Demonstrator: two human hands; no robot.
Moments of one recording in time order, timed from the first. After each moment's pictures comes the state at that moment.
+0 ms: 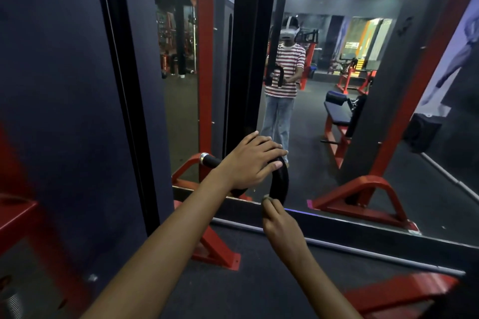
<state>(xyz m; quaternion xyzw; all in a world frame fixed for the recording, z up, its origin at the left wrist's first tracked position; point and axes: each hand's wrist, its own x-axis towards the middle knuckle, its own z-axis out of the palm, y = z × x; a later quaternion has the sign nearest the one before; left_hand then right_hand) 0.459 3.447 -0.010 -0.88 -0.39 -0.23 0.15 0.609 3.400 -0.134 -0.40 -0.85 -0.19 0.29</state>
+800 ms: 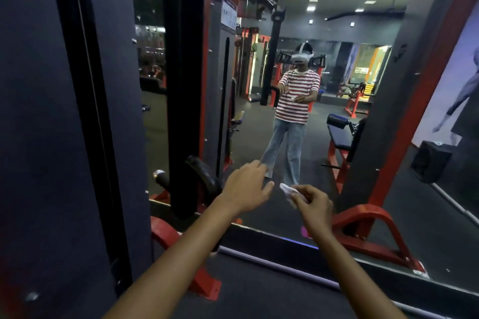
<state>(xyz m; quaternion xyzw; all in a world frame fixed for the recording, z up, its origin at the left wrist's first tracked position) 0.598 3.476 -0.012 -0.77 -0.57 -0.28 0.05 0.774 3.498 -0.063 -0.51 -0.64 0.20 0.54</state>
